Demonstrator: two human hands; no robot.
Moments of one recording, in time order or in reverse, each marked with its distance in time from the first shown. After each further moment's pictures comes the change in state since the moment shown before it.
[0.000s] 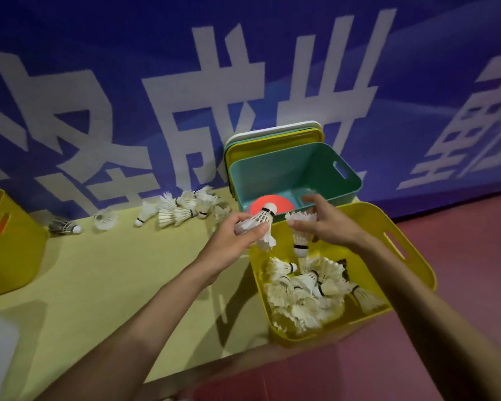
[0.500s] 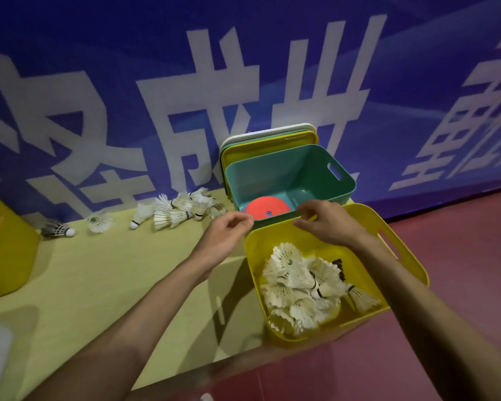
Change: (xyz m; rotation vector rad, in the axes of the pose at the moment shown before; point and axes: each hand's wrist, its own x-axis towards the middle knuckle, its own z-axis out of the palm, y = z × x) left_hand 0.006 0.004 -0.010 0.011 0.016 0.062; right_hand -0.005 -0.015 -0.011 -0.399 0.061 -0.045
